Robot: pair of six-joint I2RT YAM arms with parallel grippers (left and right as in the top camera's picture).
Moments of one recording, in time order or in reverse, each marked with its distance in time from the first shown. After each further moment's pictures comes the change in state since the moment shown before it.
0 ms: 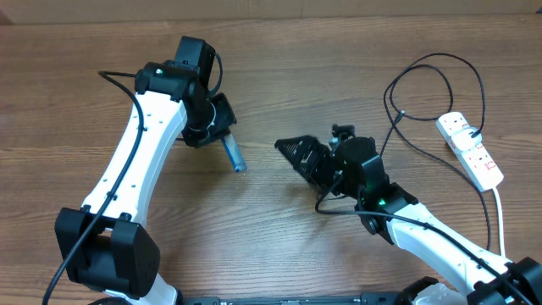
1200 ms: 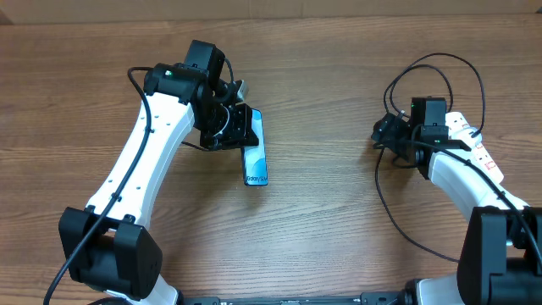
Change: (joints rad) left arm -0.035 0.000 0.000 -0.030 0.296 0.327; right arm -0.533 0.273 0.294 -0.529 0.349 -0.655
